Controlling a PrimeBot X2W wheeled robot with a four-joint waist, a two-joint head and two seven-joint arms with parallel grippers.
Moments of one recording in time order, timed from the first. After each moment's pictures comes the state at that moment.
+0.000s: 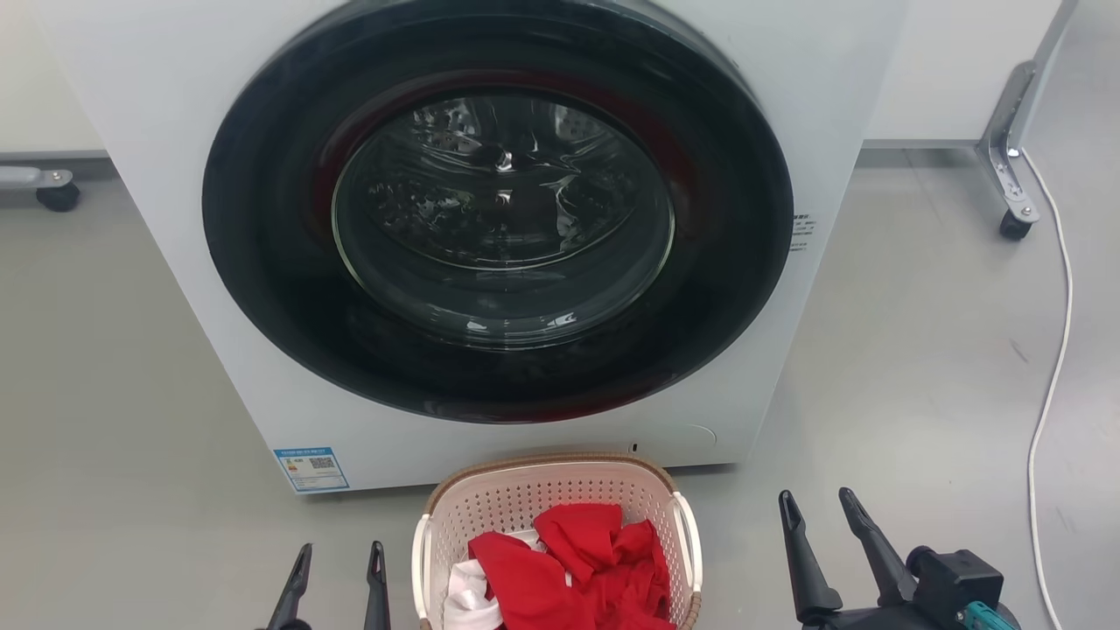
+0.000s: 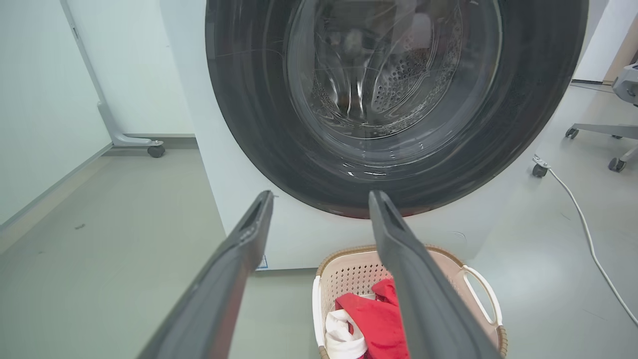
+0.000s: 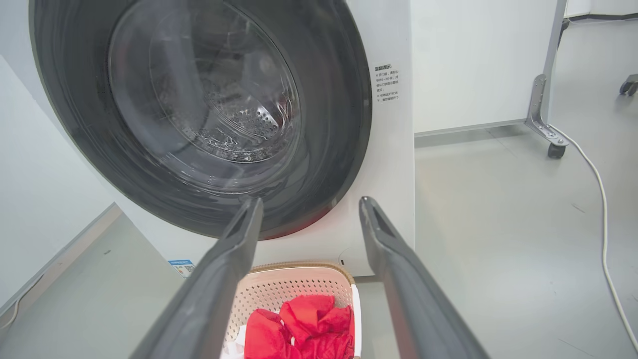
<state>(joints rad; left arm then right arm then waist) 0.09 0.06 -0.19 0.22 -0.21 0.12 -0.25 -0.07 -0.20 0.46 0.23 0.52 -0.12 -0.25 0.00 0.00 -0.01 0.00</state>
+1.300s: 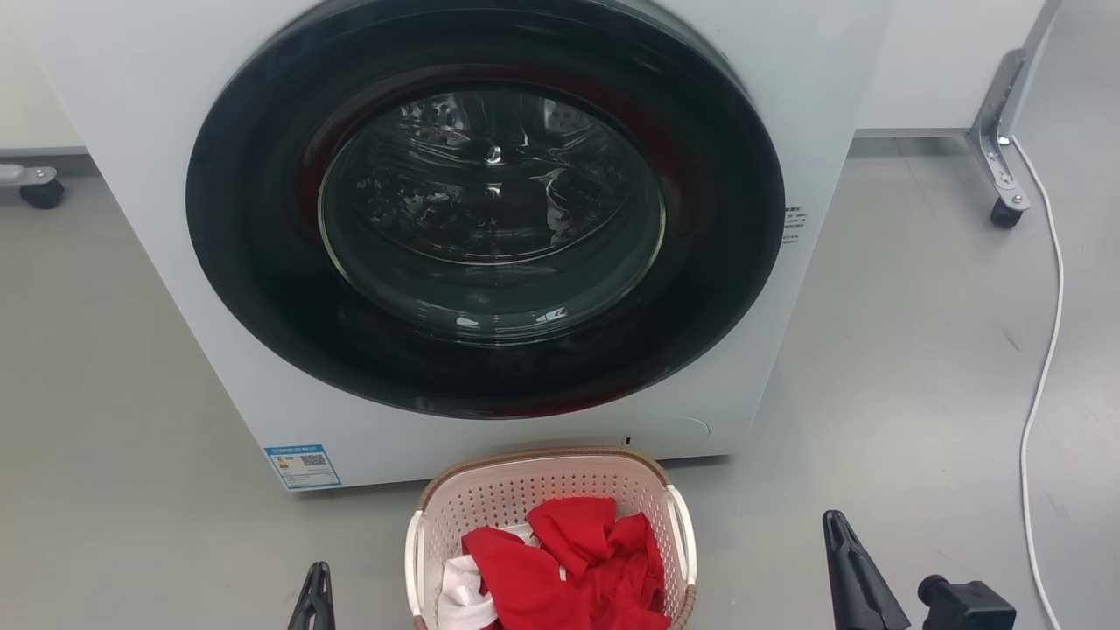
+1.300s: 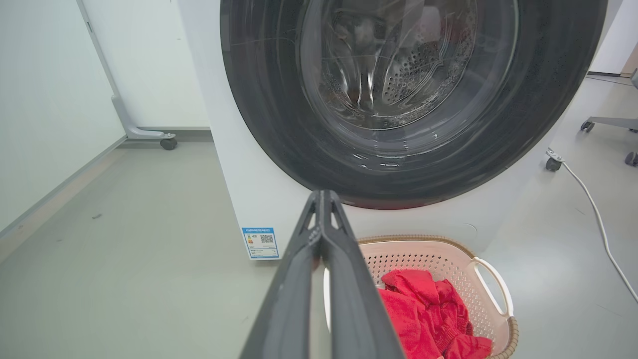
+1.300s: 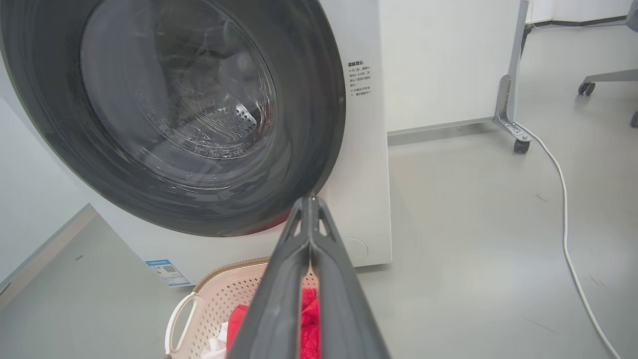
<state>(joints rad) 0.16 0.05 -0.13 0.15 -0.17 0.12 -0.25 0.04 -0.13 0.34 0.15 0.38 -0.12 -0.25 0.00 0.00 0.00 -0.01</state>
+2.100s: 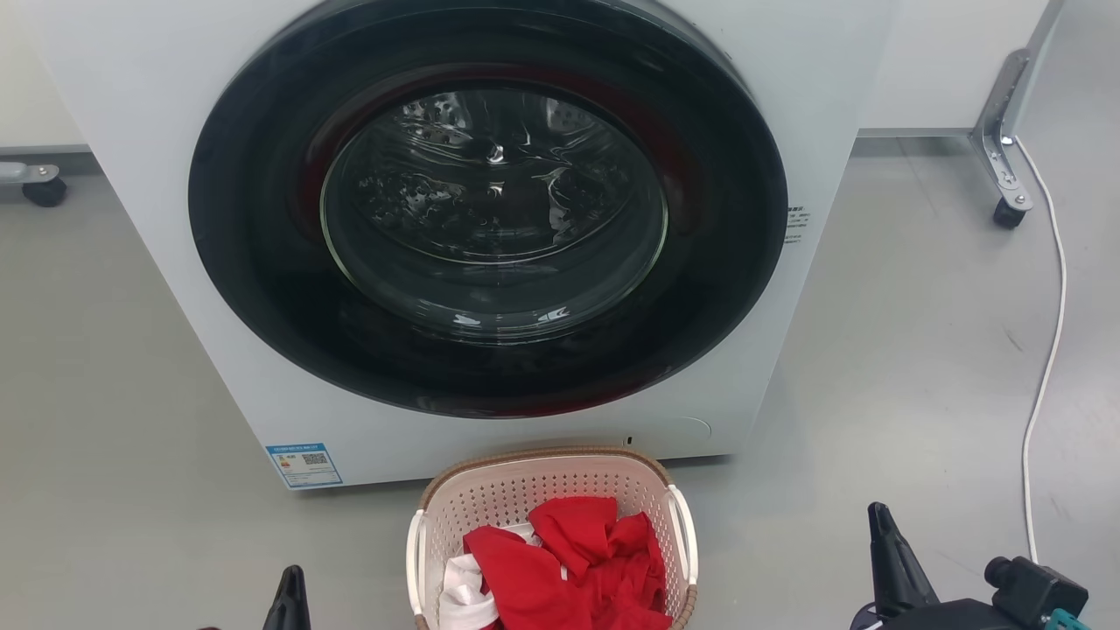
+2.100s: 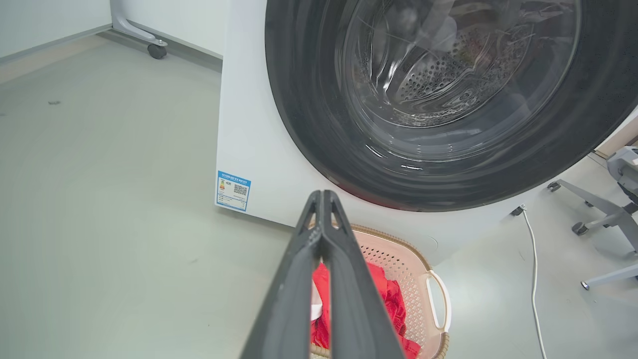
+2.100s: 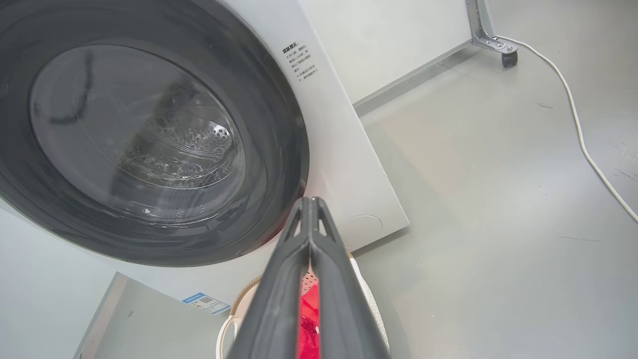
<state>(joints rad) 0.12 0.05 -0.07 0.19 -0.51 0.06 -0.15 0.01 -0.11 0.22 0.18 0.68 -0.06 -0.15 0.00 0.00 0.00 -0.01</state>
